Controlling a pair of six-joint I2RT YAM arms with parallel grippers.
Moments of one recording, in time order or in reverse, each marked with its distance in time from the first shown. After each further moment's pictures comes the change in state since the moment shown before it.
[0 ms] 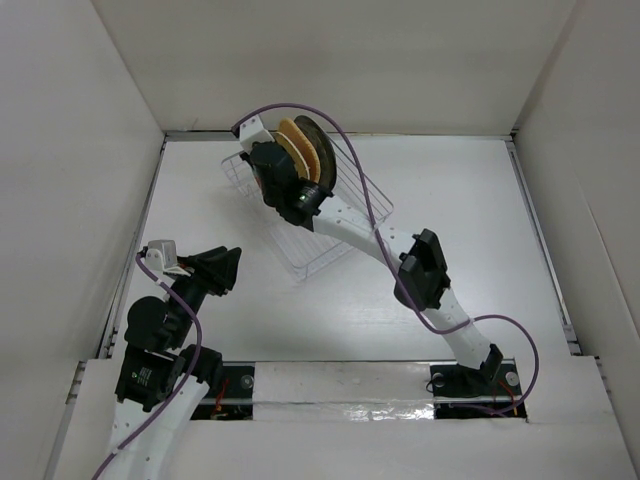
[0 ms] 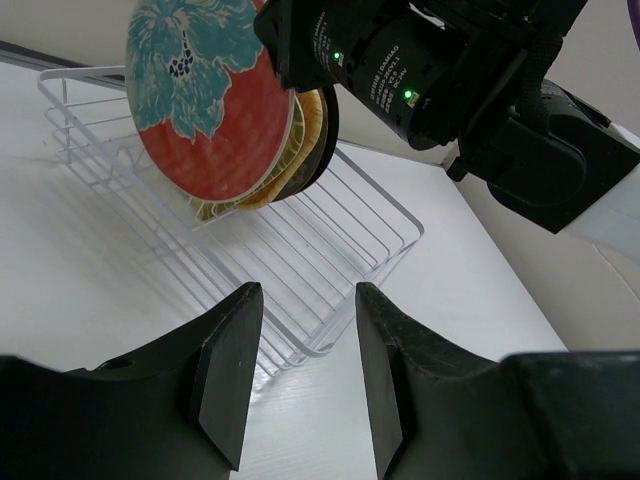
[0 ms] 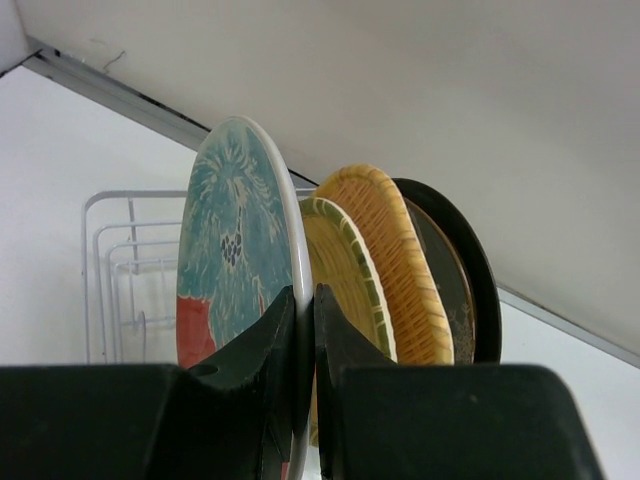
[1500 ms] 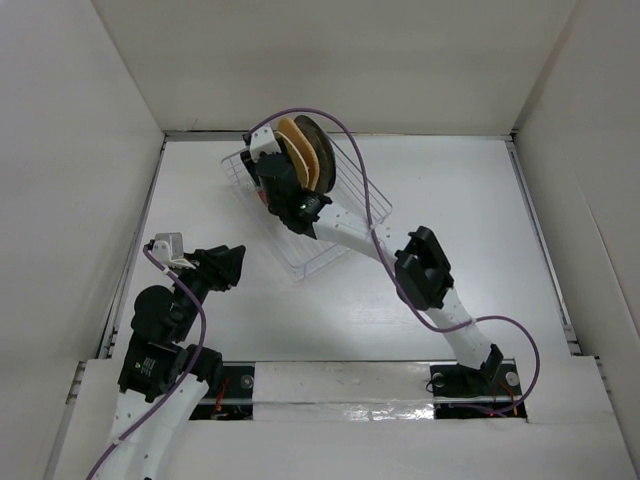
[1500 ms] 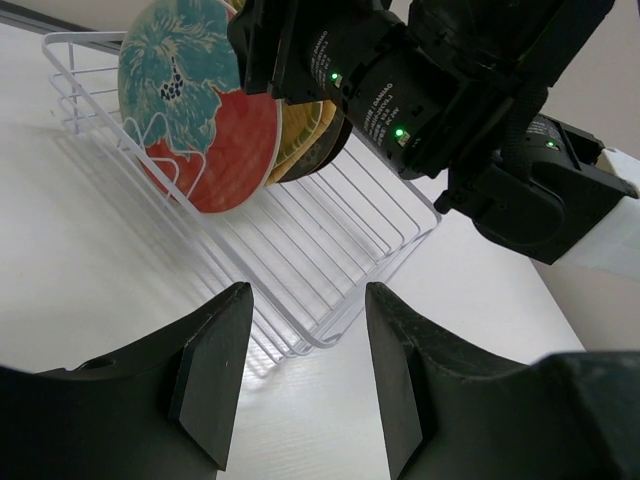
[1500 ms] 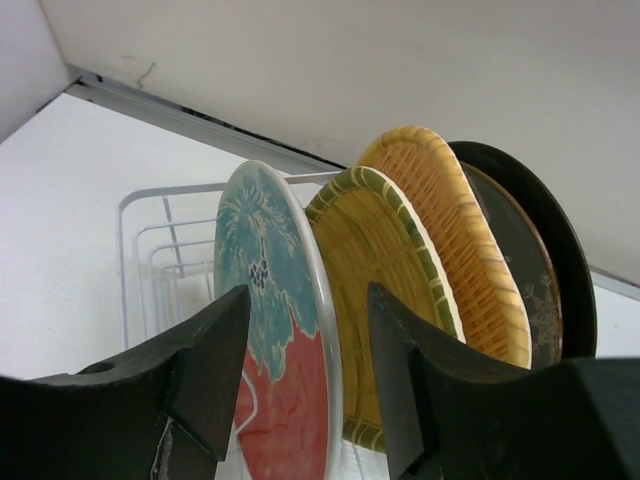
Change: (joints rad) left arm 0.000 0.065 0.000 -0.006 -0.010 -0.004; right arm -0.008 -0.013 -0.180 0.183 -0.027 0.155
